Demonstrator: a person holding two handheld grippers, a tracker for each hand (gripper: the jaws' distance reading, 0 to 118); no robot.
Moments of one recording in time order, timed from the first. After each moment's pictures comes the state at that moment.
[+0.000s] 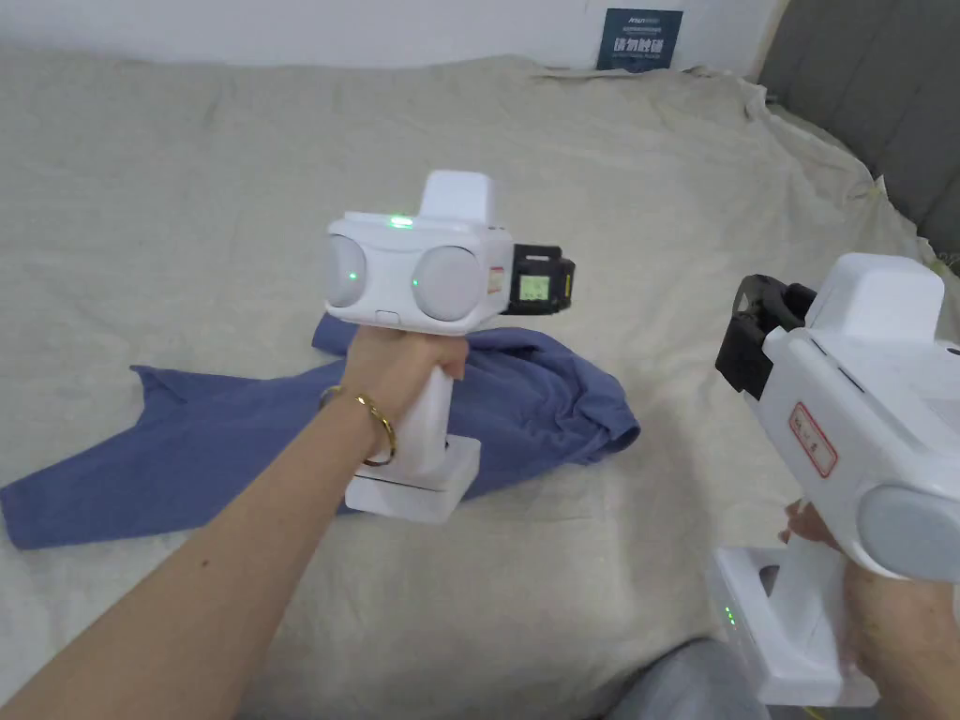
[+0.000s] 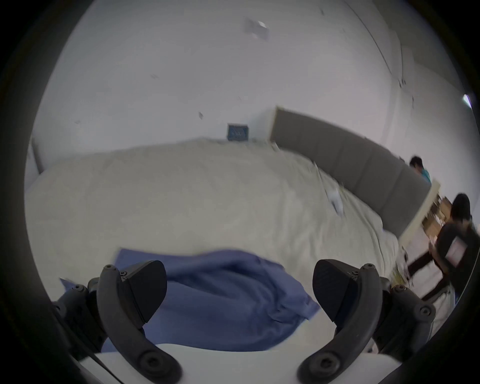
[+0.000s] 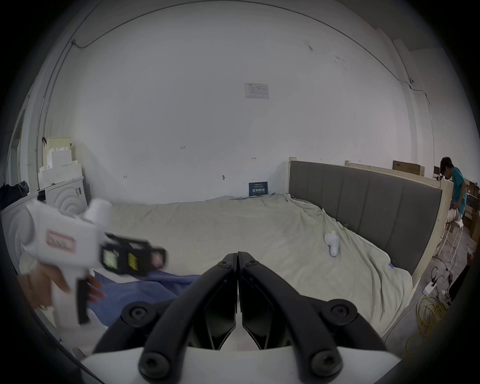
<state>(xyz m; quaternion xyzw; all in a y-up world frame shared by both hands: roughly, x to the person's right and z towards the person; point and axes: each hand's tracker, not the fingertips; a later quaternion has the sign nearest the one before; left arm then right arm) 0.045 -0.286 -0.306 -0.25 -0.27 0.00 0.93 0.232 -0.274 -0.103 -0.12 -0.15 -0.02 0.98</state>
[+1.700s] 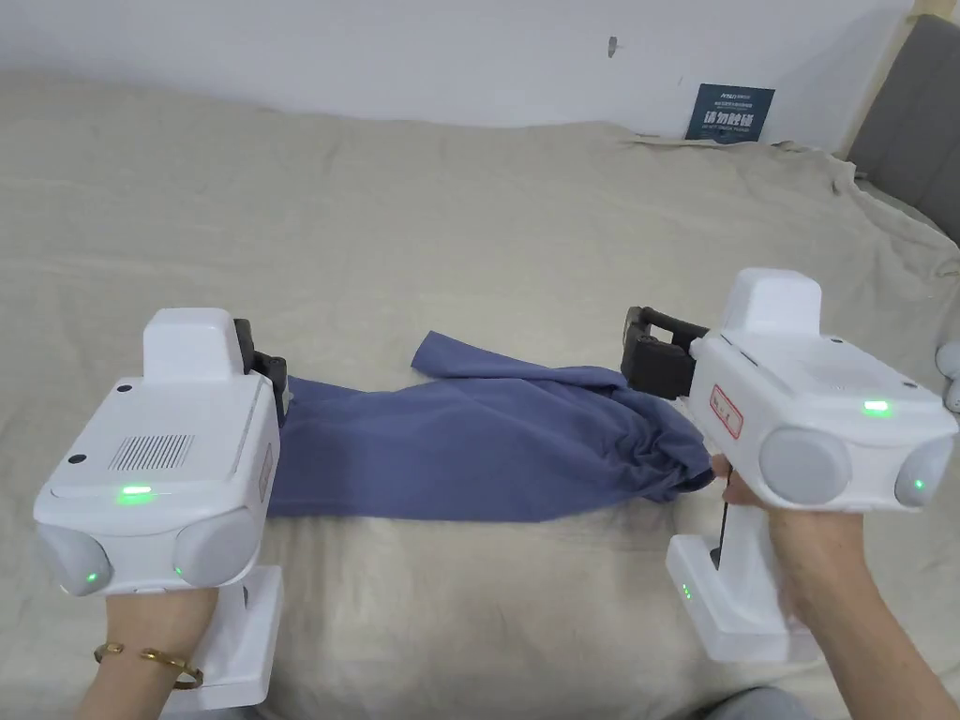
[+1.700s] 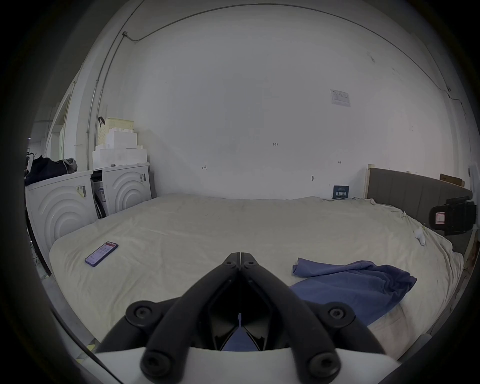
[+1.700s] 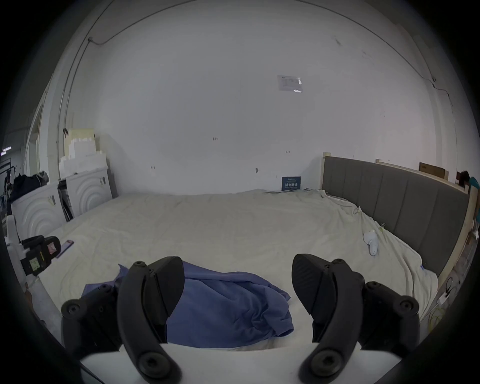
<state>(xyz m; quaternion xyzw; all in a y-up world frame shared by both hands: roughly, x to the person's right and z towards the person) -0.158 -0.325 -0.189 -0.11 -0.02 -0.01 0.99 0.176 -0.280 -0.167 -0.17 -0.06 0.00 0.98</state>
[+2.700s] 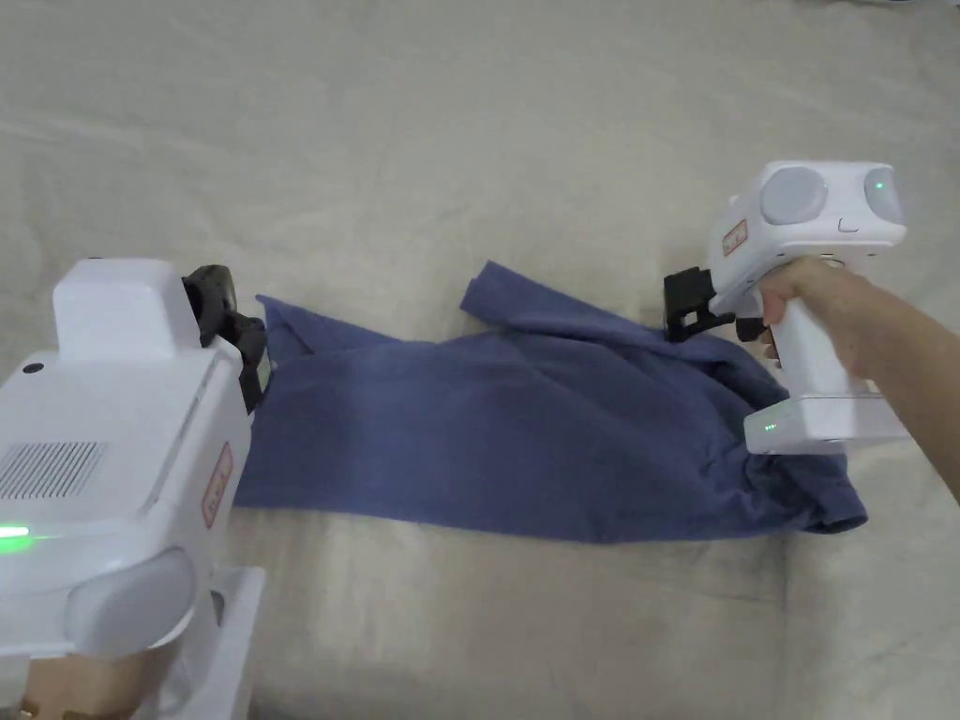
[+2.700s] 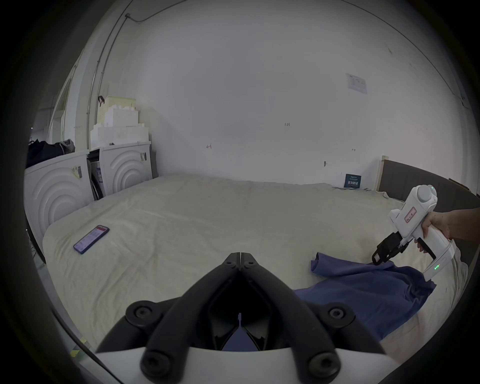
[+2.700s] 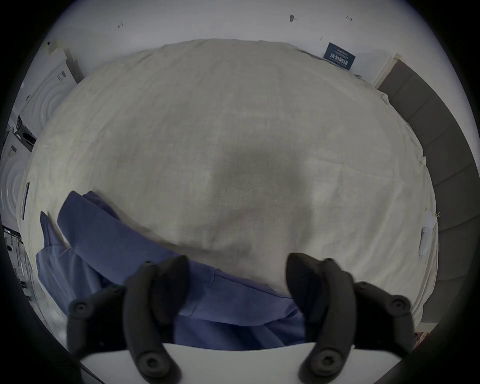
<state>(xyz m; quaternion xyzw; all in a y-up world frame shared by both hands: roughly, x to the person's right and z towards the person) -0.166 -0.357 -0.268 -0.17 0.00 0.01 0.99 0.221 -0.401 -0.472 -0.58 -0.03 0.03 0.81</state>
